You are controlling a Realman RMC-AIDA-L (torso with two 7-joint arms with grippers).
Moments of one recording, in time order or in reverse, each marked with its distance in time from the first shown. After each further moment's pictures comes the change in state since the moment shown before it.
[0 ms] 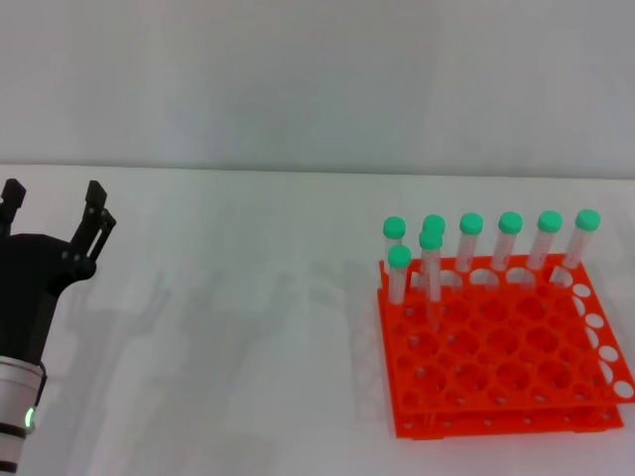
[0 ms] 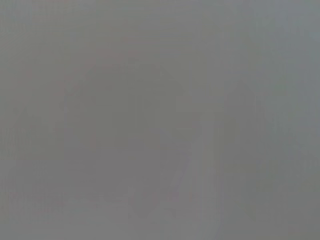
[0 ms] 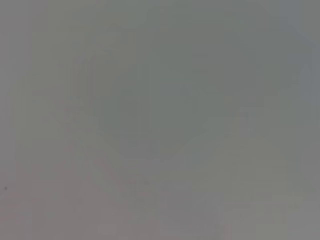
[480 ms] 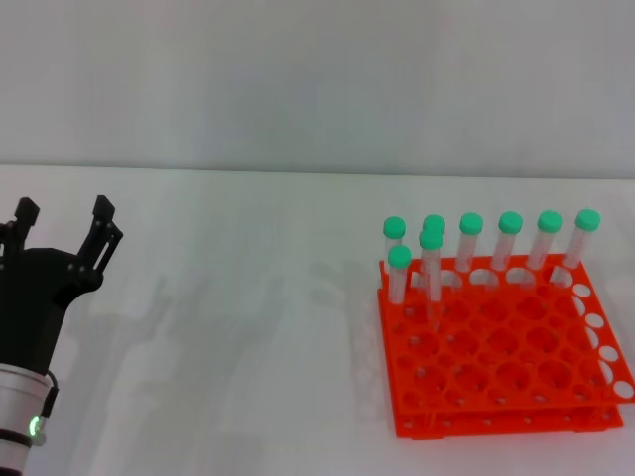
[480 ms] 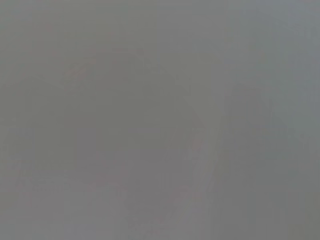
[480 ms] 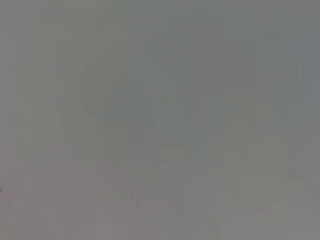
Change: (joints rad) left arm 0.010 -0.003 0.010 0.002 0.002 -0.047 -0.102; right arm 0.013 -0.005 0.001 0.022 0.001 -0.007 0.000
